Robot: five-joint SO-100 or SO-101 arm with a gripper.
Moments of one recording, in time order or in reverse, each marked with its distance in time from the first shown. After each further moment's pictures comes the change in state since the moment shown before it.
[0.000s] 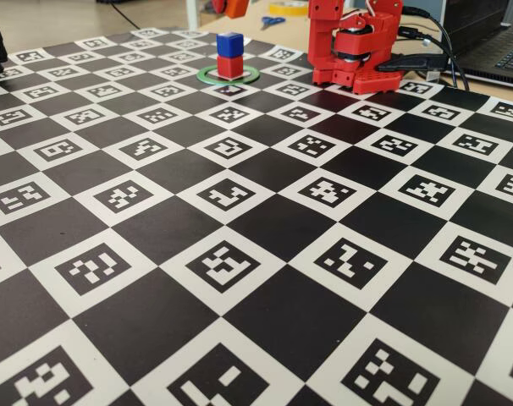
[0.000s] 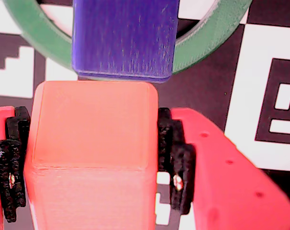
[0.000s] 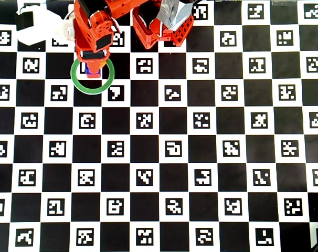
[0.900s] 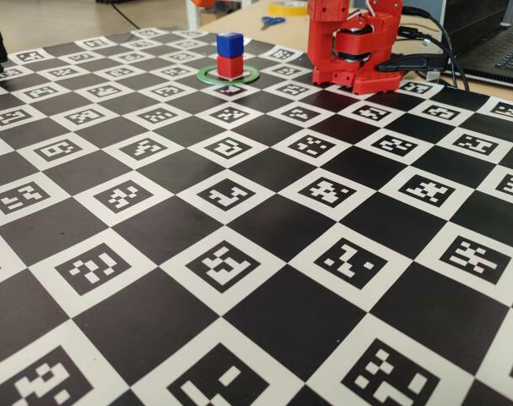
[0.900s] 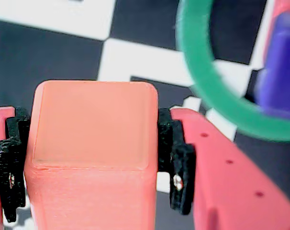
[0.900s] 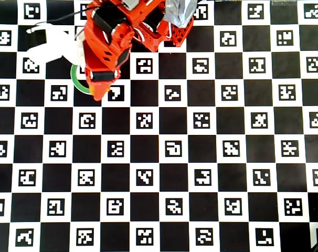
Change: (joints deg) arm -10.5 0.0 -7.7 -4.6 8.3
